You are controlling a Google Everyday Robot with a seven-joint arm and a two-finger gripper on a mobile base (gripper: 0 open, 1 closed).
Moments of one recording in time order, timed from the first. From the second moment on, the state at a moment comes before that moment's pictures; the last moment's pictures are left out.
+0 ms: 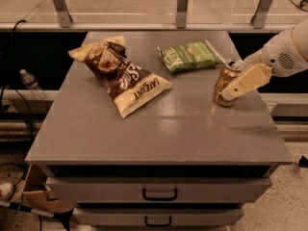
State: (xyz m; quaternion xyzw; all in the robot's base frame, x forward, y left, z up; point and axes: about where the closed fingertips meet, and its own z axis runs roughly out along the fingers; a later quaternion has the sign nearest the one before) arm 0.553 -0.218 0.913 -0.43 0.84 0.12 0.31
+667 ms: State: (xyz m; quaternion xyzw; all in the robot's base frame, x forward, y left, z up) arm 0.555 -0.213 0.900 -0.43 0.84 0.14 0.30
